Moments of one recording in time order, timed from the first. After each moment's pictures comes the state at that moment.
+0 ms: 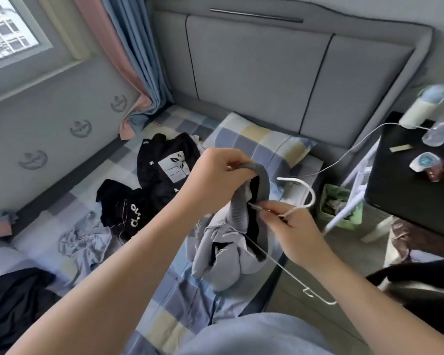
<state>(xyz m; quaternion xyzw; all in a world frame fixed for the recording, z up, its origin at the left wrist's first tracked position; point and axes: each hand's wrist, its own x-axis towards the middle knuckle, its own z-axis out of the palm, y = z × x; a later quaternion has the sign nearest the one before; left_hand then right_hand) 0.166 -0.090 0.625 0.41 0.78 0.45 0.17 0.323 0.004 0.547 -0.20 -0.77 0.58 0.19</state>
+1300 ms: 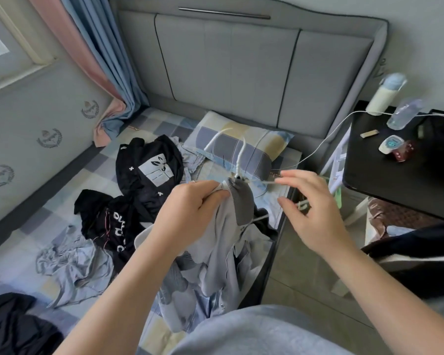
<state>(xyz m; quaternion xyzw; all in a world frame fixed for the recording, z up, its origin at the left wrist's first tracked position) 0.171 -0.139 0.581 0.53 0.76 0.38 0.08 0.360 0.022 0.547 -0.23 -0.86 0.31 0.32</state>
